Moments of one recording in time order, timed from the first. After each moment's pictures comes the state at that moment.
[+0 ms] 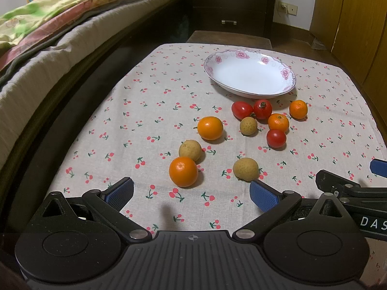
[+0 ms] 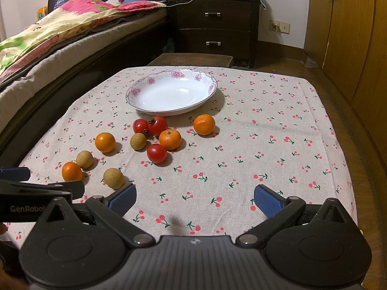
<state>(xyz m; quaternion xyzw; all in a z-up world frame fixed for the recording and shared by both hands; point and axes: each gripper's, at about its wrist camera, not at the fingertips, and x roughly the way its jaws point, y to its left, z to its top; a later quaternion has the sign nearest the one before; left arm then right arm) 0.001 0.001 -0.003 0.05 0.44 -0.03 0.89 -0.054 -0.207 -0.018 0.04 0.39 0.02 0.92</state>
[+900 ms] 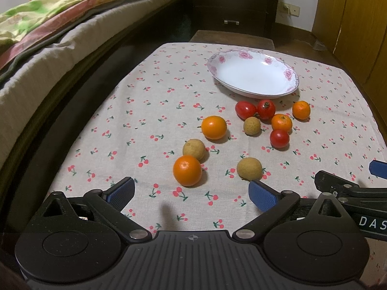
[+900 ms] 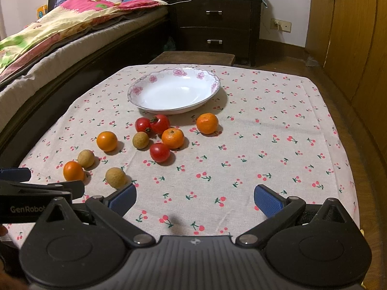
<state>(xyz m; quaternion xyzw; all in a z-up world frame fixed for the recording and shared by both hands) 0.000 0.007 -0.005 0.04 0.44 -0.03 0.89 -0.052 -0.203 -0.020 0.04 0.39 0.02 0.92</state>
